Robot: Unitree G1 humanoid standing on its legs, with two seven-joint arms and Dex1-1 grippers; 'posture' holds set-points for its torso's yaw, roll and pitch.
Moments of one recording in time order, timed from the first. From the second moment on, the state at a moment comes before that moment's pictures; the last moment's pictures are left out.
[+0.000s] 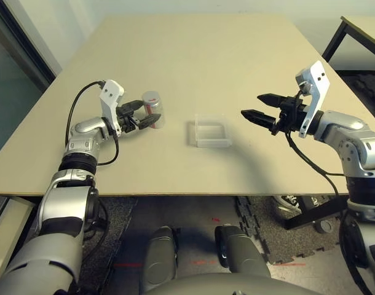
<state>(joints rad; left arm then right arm) -0.86 0.48 0.09 1.08 -0.15 -0.12 -0.98 -0.54 -0.57 -0.09 -0.04 0.45 0.70 0.80</state>
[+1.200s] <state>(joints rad) -1.01 0.44 0.02 0.95 -0.11 -0.04 -1.32 -0.70 -0.57 -0.04 0.01 0.45 0.68 0.91</state>
